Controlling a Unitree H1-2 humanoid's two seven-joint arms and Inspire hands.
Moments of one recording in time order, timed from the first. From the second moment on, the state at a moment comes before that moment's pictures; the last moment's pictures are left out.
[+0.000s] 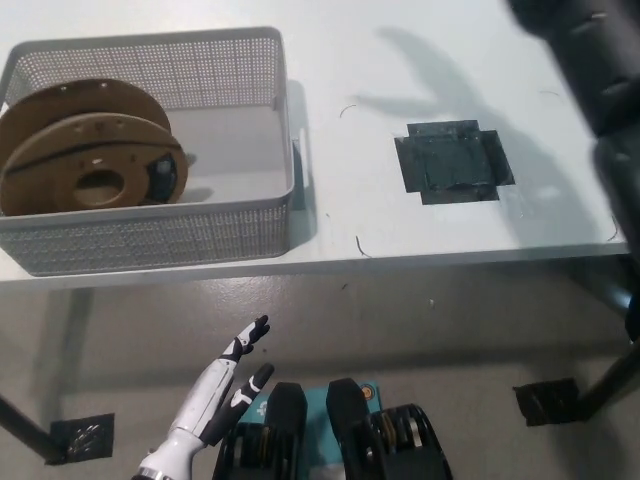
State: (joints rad) left_arm -0.13 0.17 -0.17 0.36 0.30 -0.42 0.02; right_arm -1.61 -0.20 0.24 1.05 -0.17 -0.01 0.18
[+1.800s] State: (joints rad) left_arm -0.12 0.16 -0.18 0.40 0.30 -0.41 0.02; right_arm 0.08 -0.14 0.13 -0.38 -0.12 -0.06 0.18
